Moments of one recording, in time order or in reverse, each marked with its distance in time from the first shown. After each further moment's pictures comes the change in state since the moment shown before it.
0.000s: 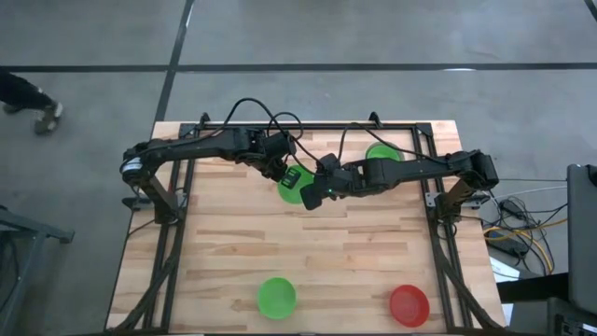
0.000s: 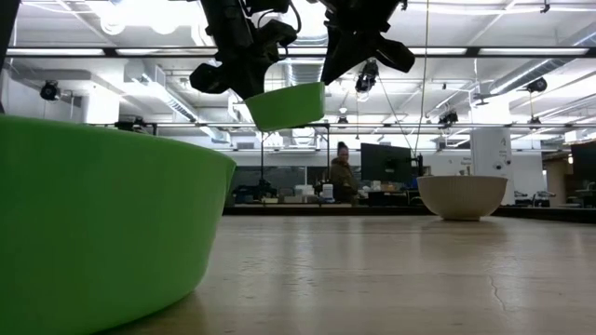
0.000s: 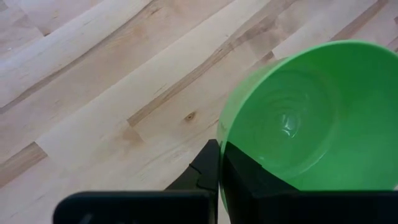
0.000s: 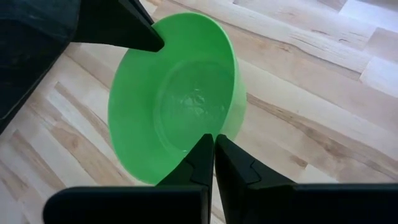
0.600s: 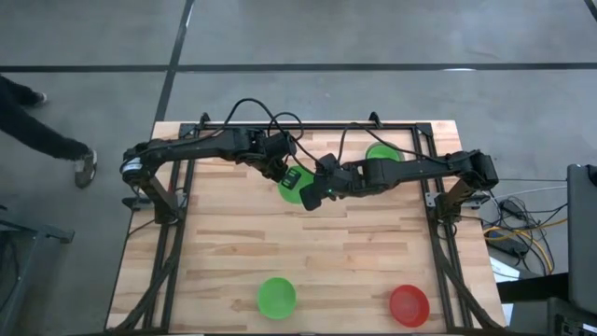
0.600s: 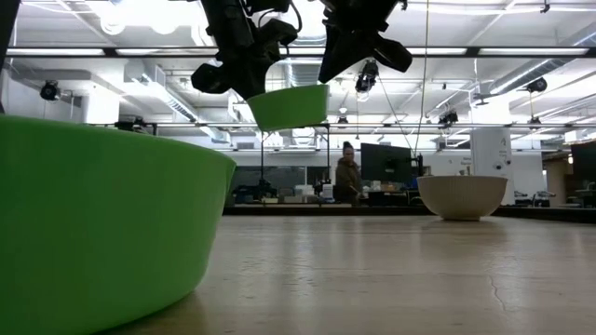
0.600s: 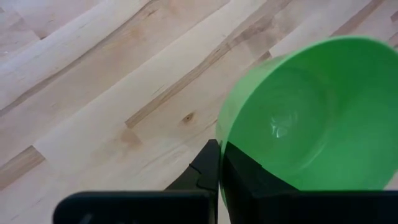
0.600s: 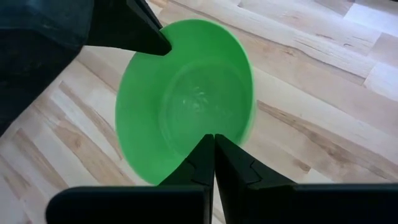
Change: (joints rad) left arm 0.000 0.000 0.000 0.005 -0.001 0.013; right arm 0.000 0.002 0.002 0.012 0.000 -0.019
